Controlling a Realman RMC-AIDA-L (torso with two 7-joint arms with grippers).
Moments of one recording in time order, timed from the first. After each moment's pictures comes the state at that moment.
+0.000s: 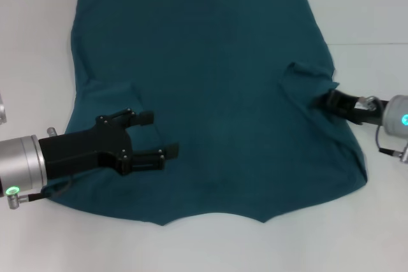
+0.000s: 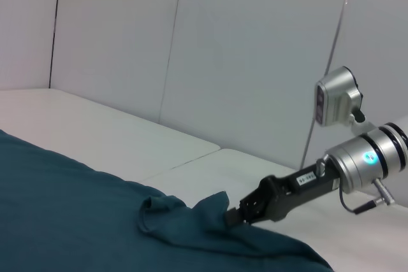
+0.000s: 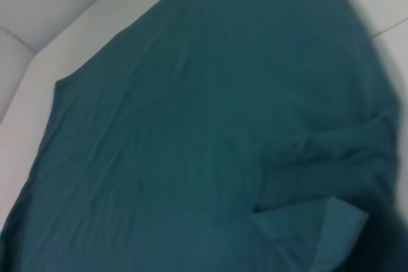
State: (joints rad) left arm -0.48 -2.16 0.63 0.75 1.97 1.54 -1.33; right arm 0.70 2.07 -0.75 -0.42 -1.99 -0.81 2.21
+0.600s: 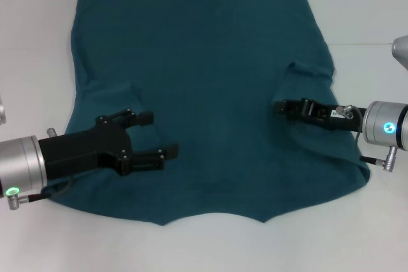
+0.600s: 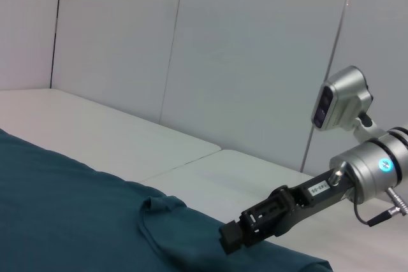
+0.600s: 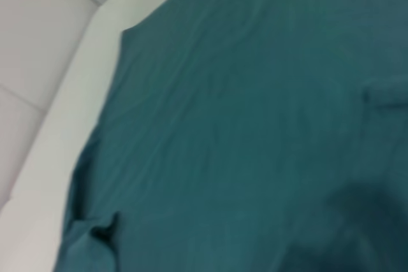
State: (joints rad) left arm -0.47 -2.16 0.63 0.75 1.97 1.54 -1.33; right arm 0.70 2.09 -0.74 -0.42 -1.99 -0.93 2.15
